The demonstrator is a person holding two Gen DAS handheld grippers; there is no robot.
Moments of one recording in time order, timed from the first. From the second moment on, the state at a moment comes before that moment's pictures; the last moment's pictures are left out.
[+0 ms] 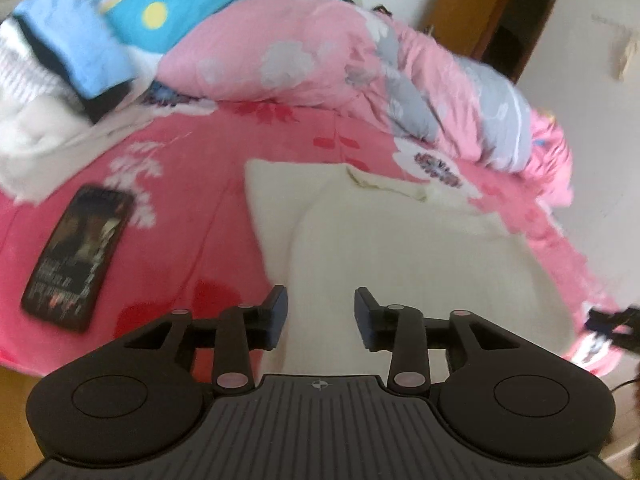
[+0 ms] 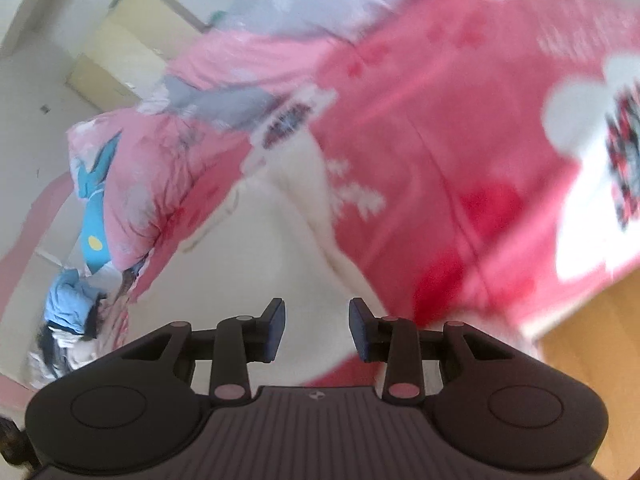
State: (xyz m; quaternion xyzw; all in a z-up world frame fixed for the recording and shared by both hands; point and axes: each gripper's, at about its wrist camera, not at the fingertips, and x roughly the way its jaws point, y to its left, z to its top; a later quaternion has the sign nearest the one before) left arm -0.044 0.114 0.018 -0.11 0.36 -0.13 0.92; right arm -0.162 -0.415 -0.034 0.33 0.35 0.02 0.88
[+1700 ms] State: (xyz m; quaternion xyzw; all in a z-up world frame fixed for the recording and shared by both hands) left arm 0.034 0.025 -0.020 -0.01 0.44 -0.08 0.90; right arm -0.031 -0.283 -0.039 0.02 0.38 0.00 0.93
